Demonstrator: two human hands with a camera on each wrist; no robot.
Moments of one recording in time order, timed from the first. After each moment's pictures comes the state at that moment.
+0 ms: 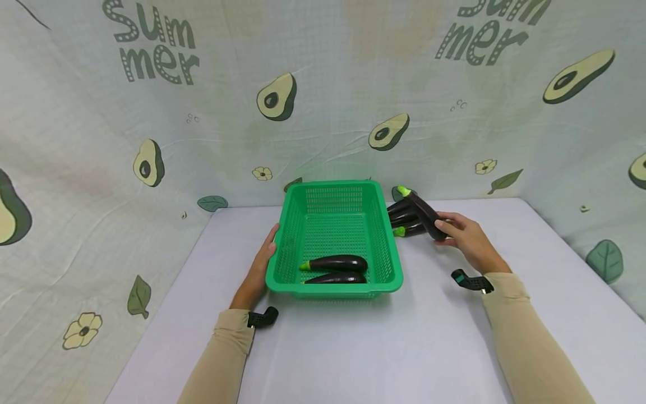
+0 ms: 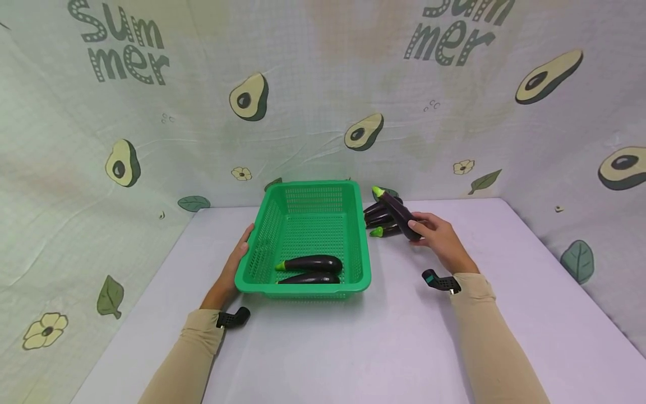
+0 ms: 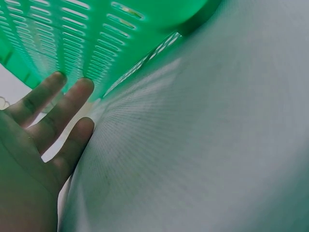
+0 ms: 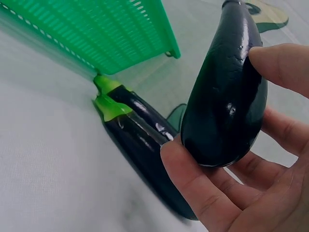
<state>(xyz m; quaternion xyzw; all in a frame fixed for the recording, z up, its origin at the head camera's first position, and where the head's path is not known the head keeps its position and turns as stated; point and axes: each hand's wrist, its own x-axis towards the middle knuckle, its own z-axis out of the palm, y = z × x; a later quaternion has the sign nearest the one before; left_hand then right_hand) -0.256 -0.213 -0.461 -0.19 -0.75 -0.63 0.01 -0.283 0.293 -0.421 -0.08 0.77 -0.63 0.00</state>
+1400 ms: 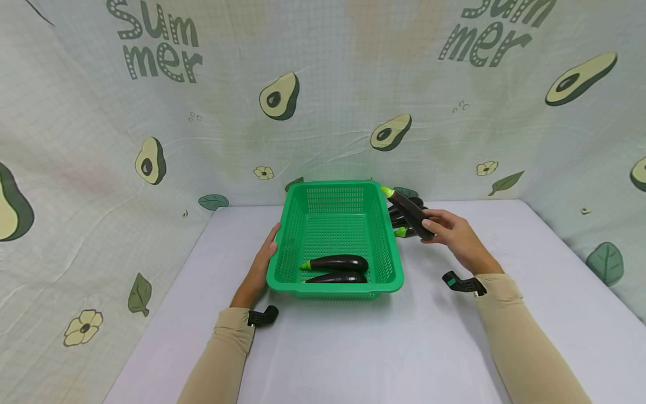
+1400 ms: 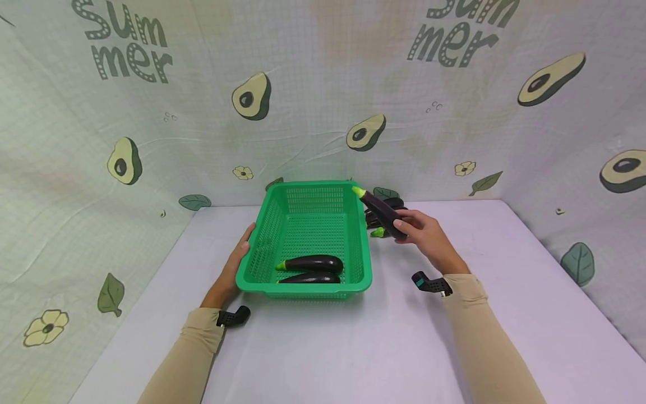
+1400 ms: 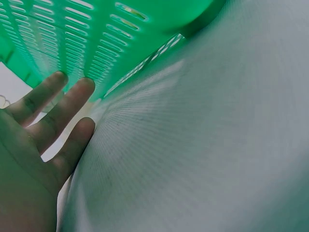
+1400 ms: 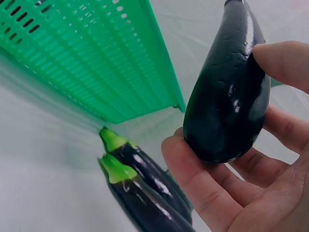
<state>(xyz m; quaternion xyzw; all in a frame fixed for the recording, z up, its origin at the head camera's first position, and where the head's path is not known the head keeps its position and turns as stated) -0.237 -0.207 -0.434 -0.18 -0.75 -0.63 -0.01 -0.271 0.260 -0.398 -0.14 0.77 -0.62 0.00</state>
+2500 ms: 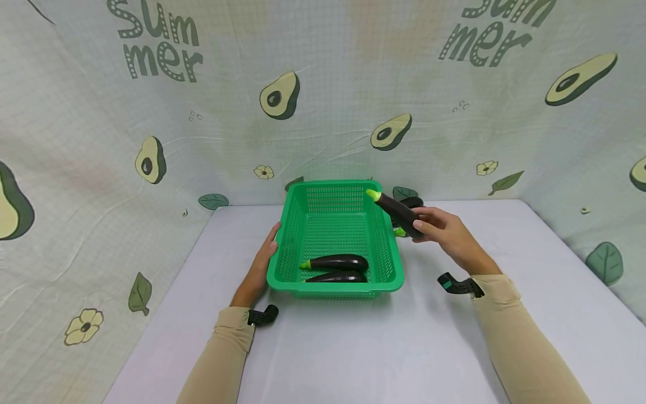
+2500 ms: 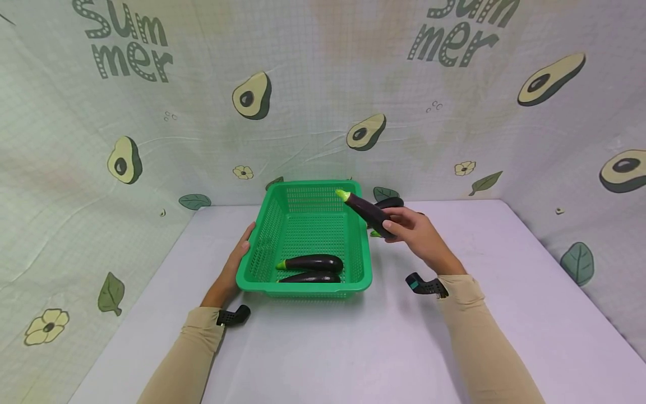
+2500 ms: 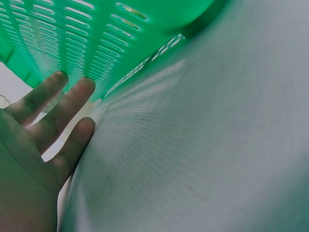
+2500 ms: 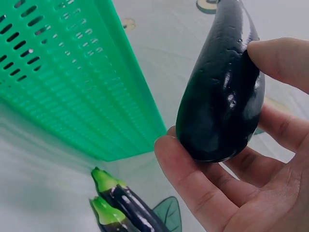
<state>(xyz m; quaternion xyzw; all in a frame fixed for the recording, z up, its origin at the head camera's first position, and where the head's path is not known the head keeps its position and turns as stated) -0.238 -0.208 -0.434 -0.20 -0.75 -0.63 0.00 -0.257 0.243 -0.377 -0.20 0.79 -0.58 0.01</state>
